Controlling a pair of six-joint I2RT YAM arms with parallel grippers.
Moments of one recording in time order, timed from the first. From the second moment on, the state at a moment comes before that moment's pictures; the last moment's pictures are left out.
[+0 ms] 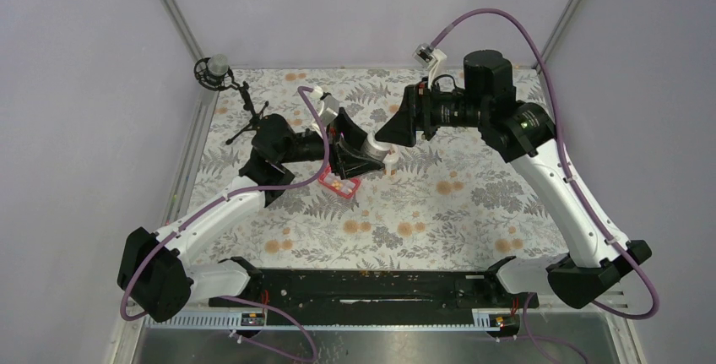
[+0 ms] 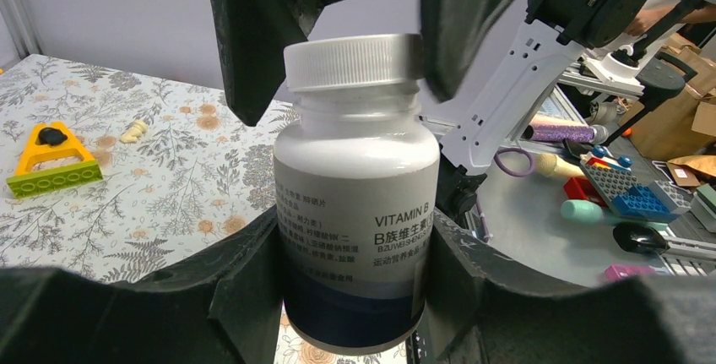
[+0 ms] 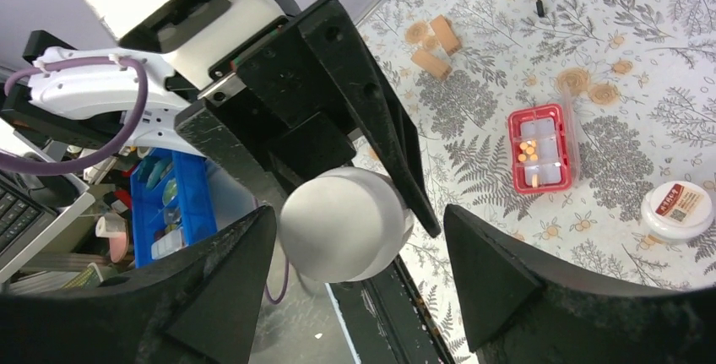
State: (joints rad) left arm -0.61 1.20 0.89 0.56 0.94 -0.42; right arm 0.54 1.31 1.63 -0.72 -0.70 0.36
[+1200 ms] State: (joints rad) left arm -0.61 1.23 0.89 0.55 0.95 -0.41; right arm 0.54 1.30 1.62 -0.68 -0.67 0.35
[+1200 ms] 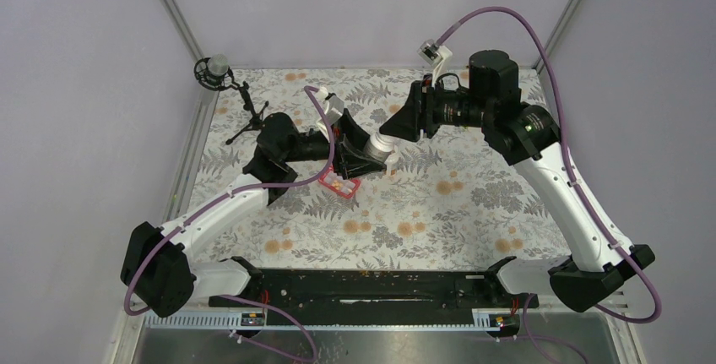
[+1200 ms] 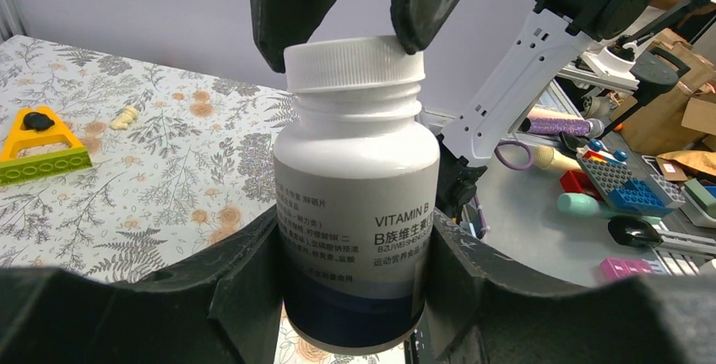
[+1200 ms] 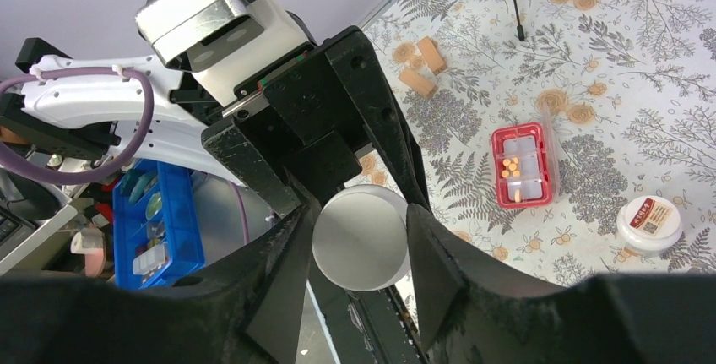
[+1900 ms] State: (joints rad) left arm -0.61 1.24 0.89 0.53 0.95 -0.41; right arm 0.54 1.30 1.61 -0.71 -0.66 0.34
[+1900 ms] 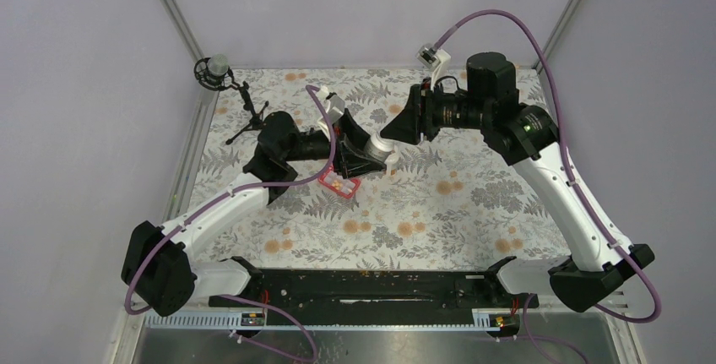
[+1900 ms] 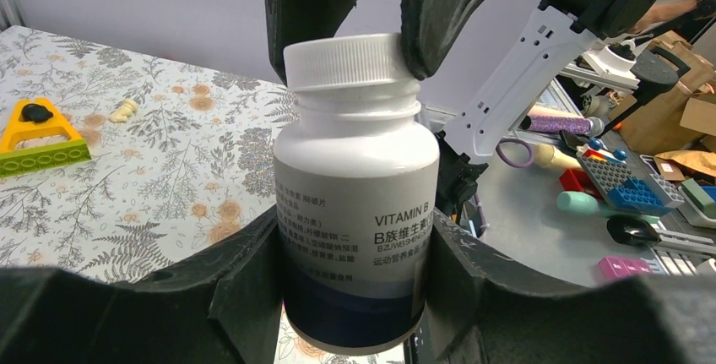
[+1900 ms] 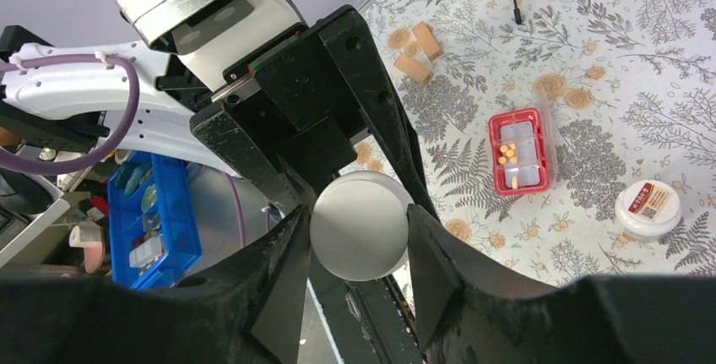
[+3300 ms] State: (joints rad) left arm -0.62 1.23 0.94 0.23 0.78 -0.23; right arm 0.62 1.34 1.57 -0.67 -0.41 0.37
